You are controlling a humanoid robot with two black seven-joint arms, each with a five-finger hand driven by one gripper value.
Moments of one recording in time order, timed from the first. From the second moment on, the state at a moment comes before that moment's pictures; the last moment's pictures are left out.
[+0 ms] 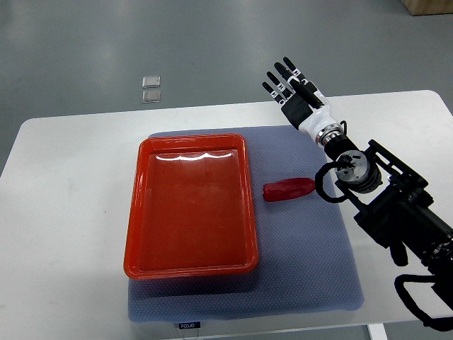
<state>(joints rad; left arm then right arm) -0.05 0.00 0.07 -0.17 0.12 -0.01 0.08 0.70 0.00 1.04 0.75 -0.09 0.18 0.18</state>
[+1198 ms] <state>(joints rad) -0.05 0.00 0.07 -0.19 0.12 -0.01 0.08 1.22 -0.61 0.14 1.25 -1.08 0.57 -0.01</state>
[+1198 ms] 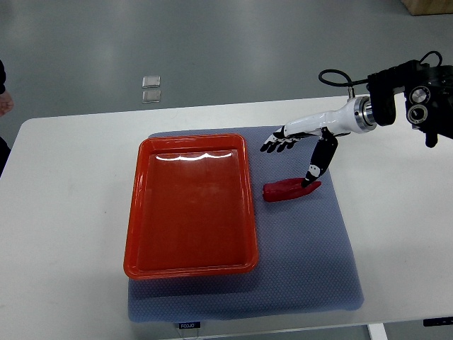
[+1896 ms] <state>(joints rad) -0.05 0.00 0.07 -0.19 0.12 -0.01 0.08 1.05 -0.54 0.14 1.20 -1.09 0.34 -0.02</state>
